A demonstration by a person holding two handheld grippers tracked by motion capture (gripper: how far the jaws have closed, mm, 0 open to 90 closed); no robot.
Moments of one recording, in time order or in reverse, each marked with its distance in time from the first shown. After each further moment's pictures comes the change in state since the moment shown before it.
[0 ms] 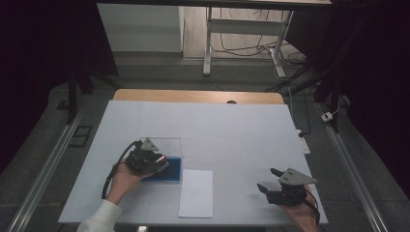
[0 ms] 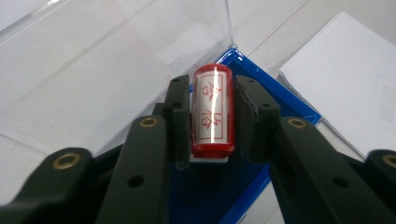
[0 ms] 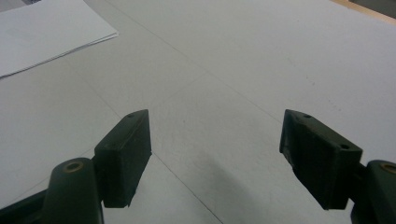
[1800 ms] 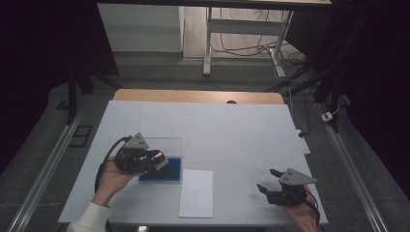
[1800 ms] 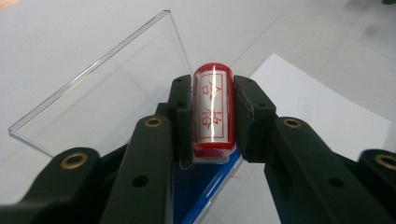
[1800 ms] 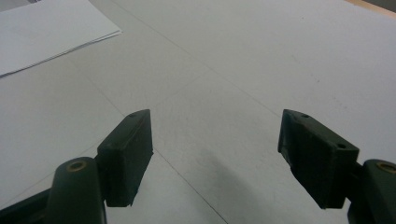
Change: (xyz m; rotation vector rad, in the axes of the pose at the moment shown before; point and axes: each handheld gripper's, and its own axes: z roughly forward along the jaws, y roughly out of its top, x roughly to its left) left arm -0.006 0.009 -0.056 -0.119 -0.095 0.062; right arm -0.001 -0.002 0.001 0.002 0.018 0.006
